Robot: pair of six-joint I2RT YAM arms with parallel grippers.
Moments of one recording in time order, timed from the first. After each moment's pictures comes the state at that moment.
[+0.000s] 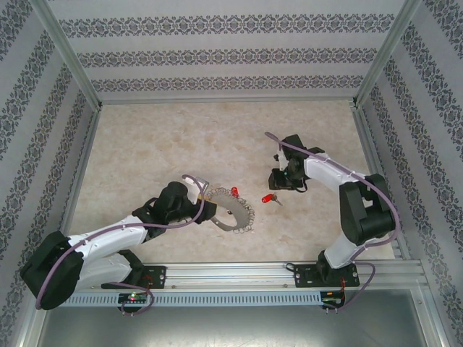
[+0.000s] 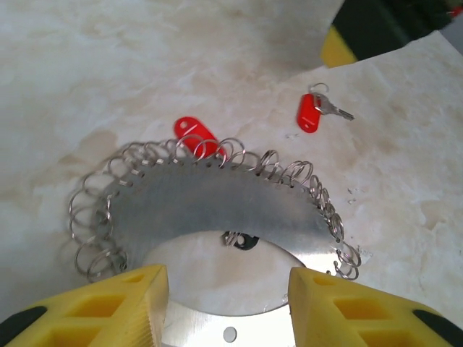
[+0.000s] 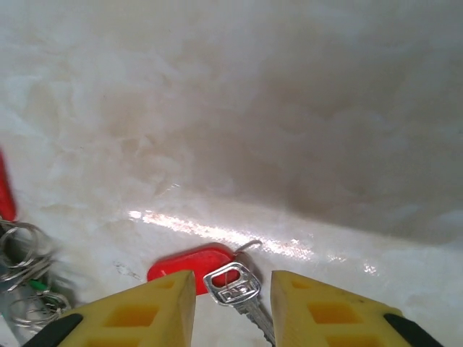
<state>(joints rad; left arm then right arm) -0.69 1.11 0.42 0.09 0.18 -0.35 0.30 1.63 1.02 -0.70 -0.25 0.26</state>
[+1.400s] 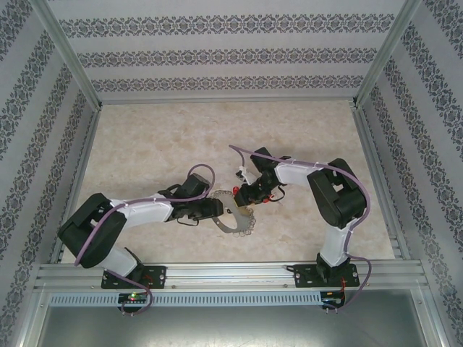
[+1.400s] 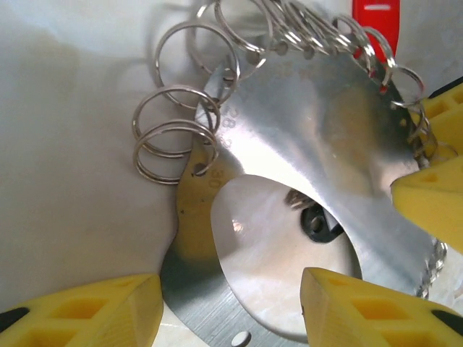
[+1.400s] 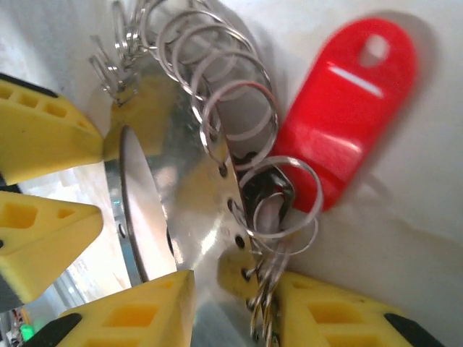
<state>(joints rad) -0.68 1.54 0.65 -0.13 0.25 -0.83 0.51 1.88 1.04 -0.54 -0.73 0.15</state>
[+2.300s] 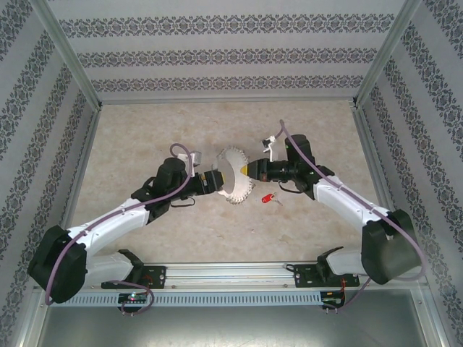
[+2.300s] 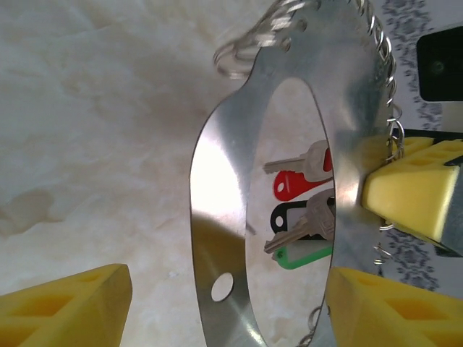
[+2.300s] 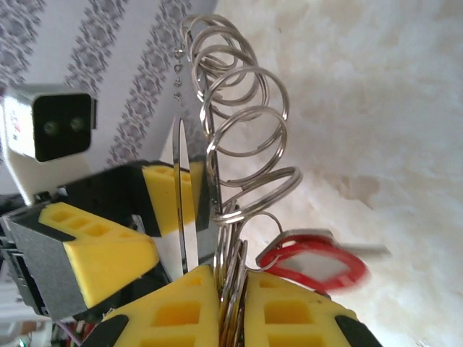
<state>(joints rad) -0.57 1.19 0.66 0.08 0.32 -0.79 0.39 1.32 0.81 -0.04 -0.80 0.64</state>
